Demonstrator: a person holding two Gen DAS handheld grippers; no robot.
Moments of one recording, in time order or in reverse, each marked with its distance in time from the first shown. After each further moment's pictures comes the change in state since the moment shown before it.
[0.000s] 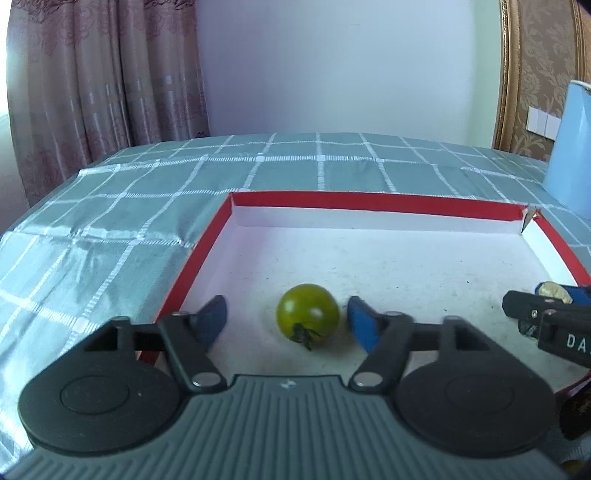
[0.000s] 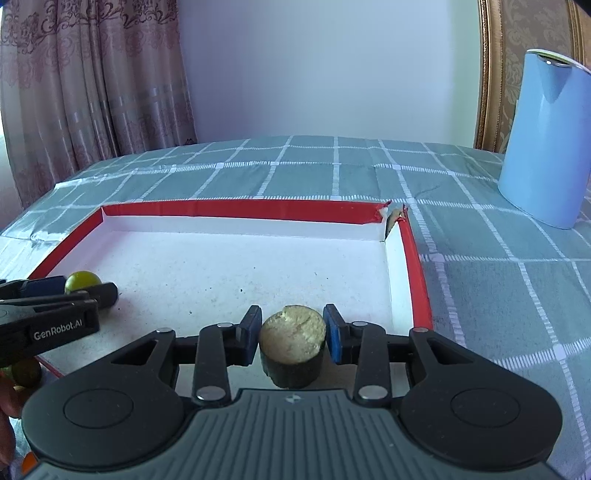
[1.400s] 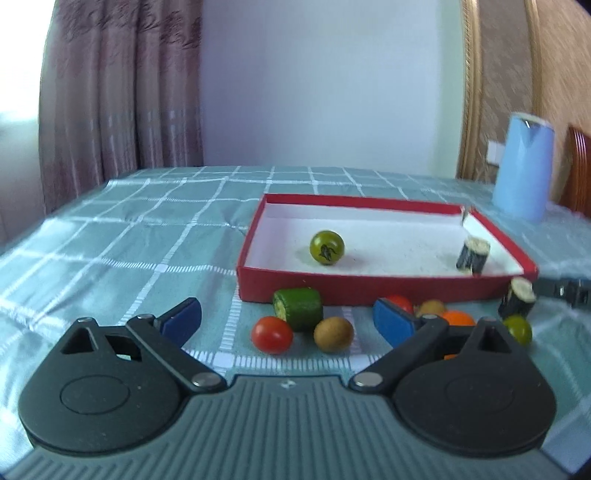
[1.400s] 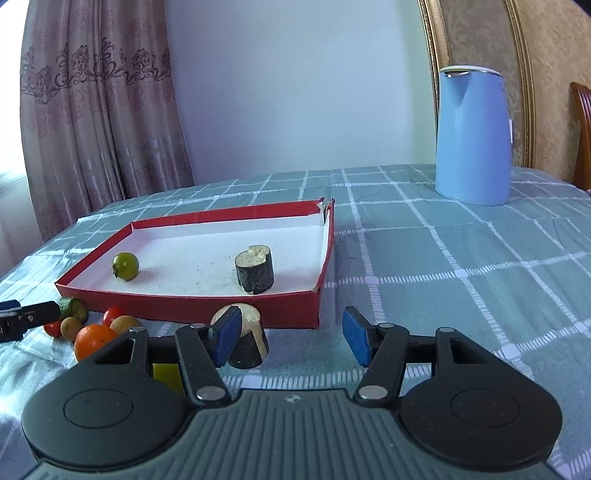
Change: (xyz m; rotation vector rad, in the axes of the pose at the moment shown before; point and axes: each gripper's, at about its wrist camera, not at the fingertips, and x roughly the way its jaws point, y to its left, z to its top) left arm -0.119 0.047 -0.078 0.022 -0.151 -0.080; right arm -0.105 -0.033 -0.075 0.060 -0.171 0.006
